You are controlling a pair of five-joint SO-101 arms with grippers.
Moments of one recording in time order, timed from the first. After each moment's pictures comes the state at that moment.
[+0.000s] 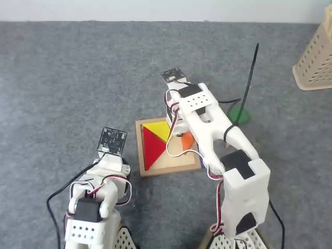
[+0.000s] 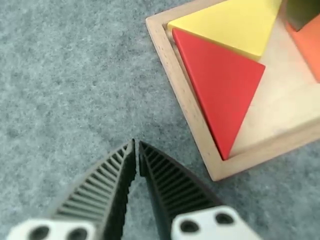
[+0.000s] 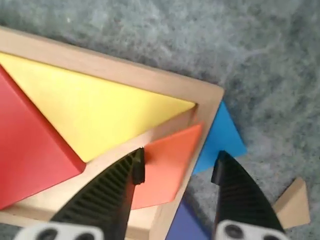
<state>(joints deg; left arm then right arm) 1.1 -103.4 97.6 72.0 -0.7 -28.7 22.2 0.8 70.9 -0.9</state>
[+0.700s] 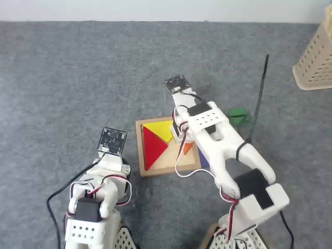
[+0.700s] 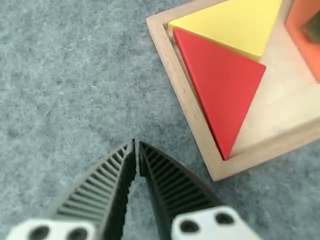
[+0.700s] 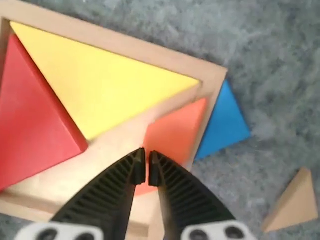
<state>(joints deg) 1.0 -103.4 97.6 72.0 -0.7 -28.7 7.8 23.9 55.7 0.5</state>
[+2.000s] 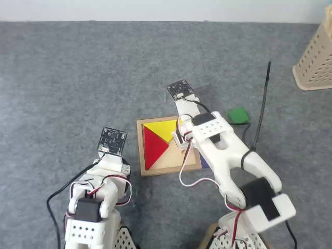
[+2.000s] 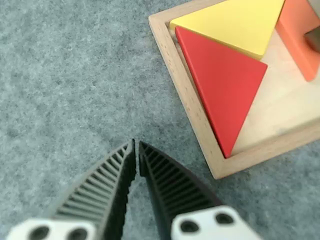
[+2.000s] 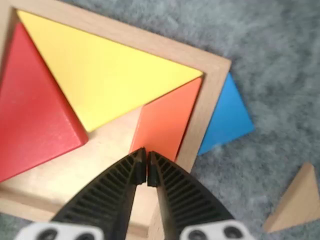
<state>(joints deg) 1.1 -103.4 97.6 72.0 -0.7 -28.6 2.2 33.3 47.9 1.2</state>
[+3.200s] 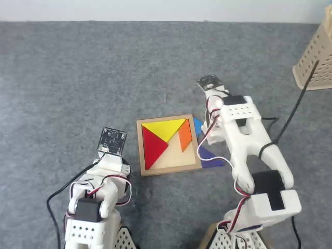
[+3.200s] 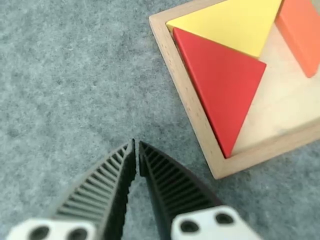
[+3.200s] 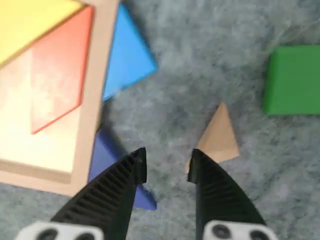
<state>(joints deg) 1.0 -103.4 97.6 72.0 -0.7 -12.6 4.0 24.0 65.8 13.1</state>
